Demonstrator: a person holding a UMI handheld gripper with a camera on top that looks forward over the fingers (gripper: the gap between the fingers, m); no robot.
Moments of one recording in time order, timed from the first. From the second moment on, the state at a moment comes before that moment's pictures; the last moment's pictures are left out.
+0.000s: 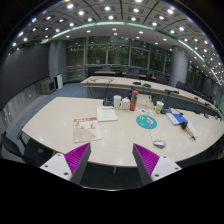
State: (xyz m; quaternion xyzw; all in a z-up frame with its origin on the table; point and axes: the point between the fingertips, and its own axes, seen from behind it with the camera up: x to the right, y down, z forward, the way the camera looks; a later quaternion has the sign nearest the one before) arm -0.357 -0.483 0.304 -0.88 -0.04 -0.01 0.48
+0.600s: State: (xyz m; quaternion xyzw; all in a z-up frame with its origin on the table) arm -0.020 -0.349 0.040 -0.90 0.00 -0.08 0.42
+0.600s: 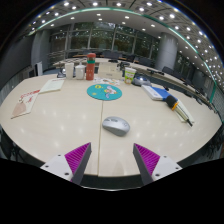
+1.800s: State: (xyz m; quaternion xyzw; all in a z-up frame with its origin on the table) arm 0.022 -0.145 0.070 -0.89 -0.01 -0.03 0.46
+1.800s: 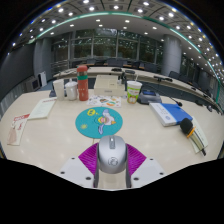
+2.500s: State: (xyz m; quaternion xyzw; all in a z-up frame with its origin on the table) arm -0.030 0.068 -0.008 -0.91 0.02 -0.01 0.42
